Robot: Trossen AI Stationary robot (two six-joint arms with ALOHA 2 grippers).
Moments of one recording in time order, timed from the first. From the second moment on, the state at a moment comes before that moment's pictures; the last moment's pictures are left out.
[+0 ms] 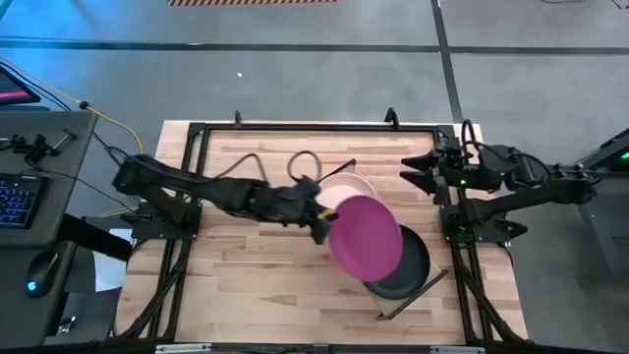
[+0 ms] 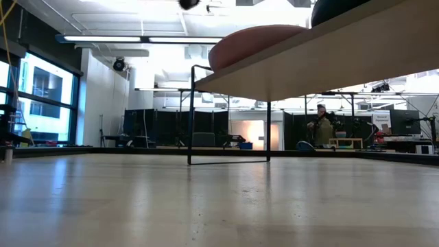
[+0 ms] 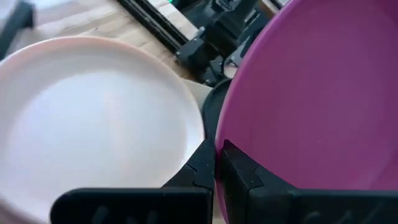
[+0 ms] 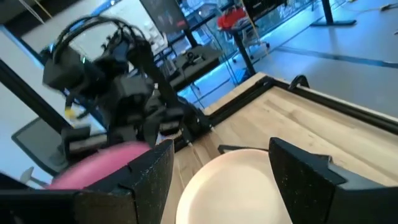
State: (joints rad) left arm -0.22 1.61 1.46 -0.36 -0.31 -0.84; right arm 0.10 0.62 0.89 -0.40 0.29 0.56
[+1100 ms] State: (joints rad) left arm -0.22 1.93 1.72 -0.34 -0.24 -0.73; right arm 0.10 0.59 0.90 -0.47 0.30 0.57
